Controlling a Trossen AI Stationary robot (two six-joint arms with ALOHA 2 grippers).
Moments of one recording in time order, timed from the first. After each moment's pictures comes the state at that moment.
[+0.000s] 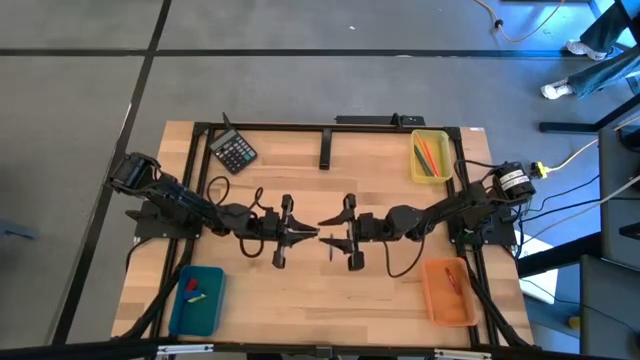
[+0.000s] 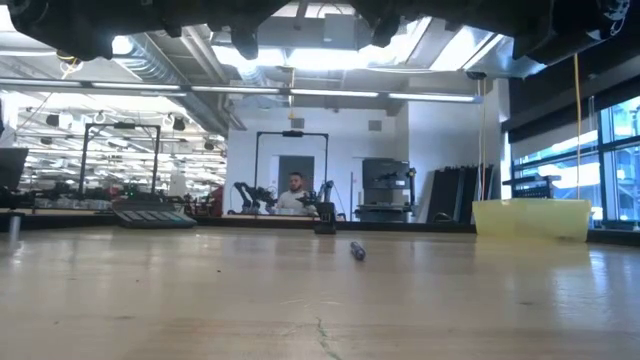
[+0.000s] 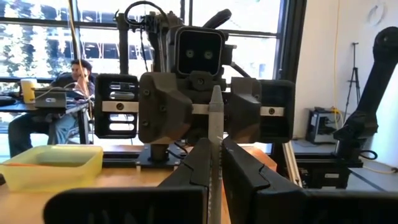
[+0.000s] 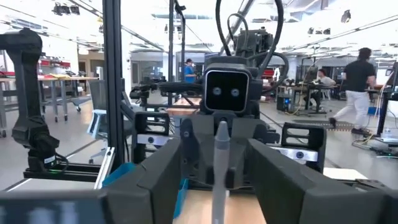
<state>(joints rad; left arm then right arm) -0.29 1.52 0.54 1.16 -0.24 -0.02 0.27 1.68 0.74 1.17 0.16 -0.05</state>
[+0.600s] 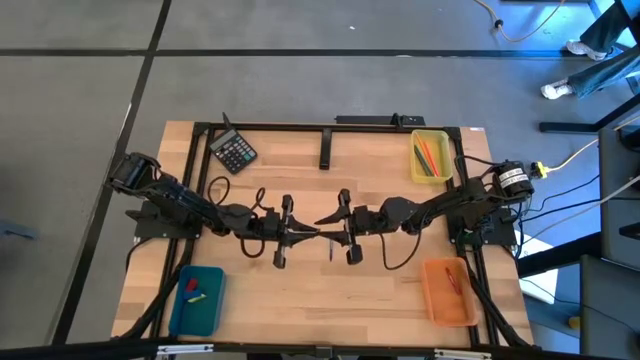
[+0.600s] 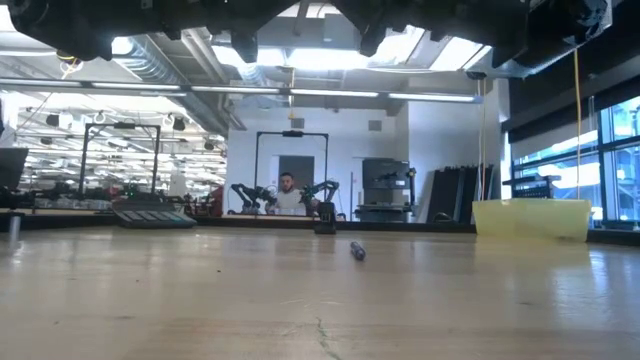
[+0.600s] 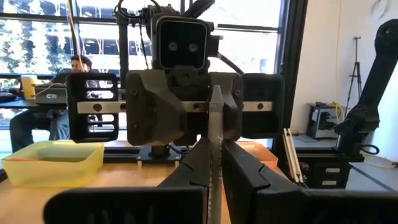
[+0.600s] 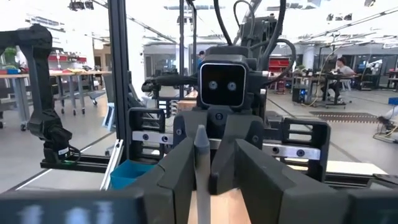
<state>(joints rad) -0.29 1.52 0.54 1.13 -0.24 -0.02 0.20 1.68 0.76 1.10 0.03 0.00</state>
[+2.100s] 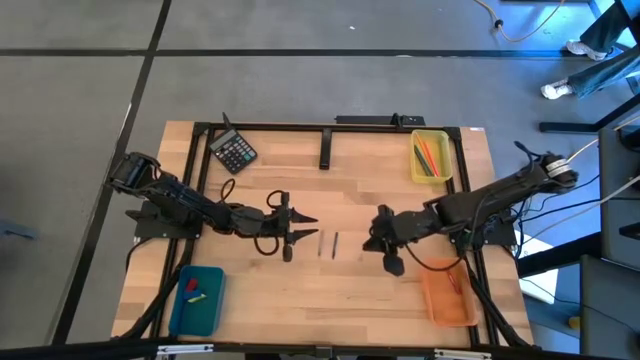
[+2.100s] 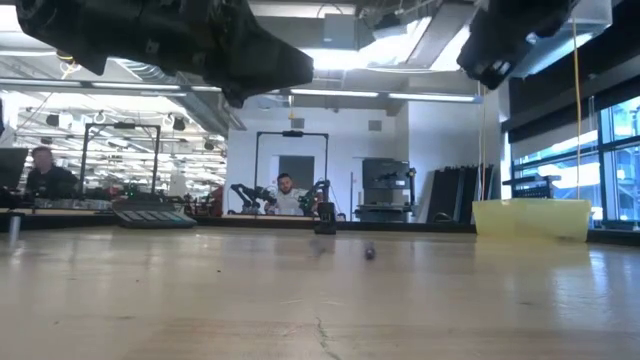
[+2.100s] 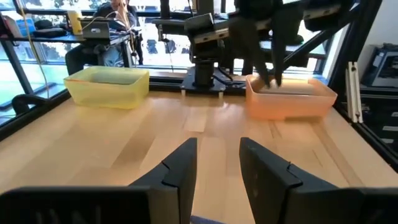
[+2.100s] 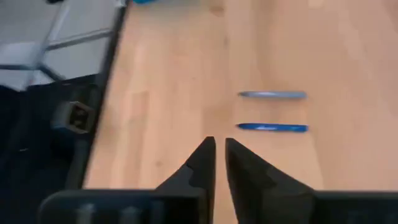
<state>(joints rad) -0.26 1.52 0.54 0.84 -0.39 -0.10 0.34 1.25 0.84 -0.29 0.08 0.43</state>
